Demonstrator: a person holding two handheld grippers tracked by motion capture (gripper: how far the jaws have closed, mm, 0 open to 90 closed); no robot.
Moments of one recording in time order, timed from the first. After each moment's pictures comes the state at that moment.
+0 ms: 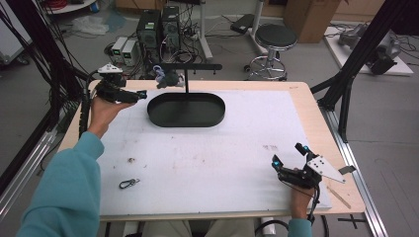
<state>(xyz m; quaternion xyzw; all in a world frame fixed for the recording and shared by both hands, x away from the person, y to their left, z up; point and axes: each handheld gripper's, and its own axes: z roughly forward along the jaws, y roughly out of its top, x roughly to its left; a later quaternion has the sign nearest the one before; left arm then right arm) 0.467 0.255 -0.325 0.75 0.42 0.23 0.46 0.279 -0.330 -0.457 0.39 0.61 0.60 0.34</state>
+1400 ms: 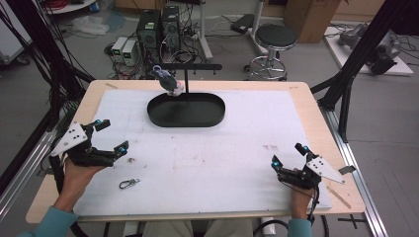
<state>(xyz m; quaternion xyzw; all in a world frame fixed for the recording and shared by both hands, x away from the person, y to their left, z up) 0.300 0.286 -0.376 0.69 0.28 0.28 0.61 0.278 -0.329 -0.457 0.38 0.61 0.60 0.35</state>
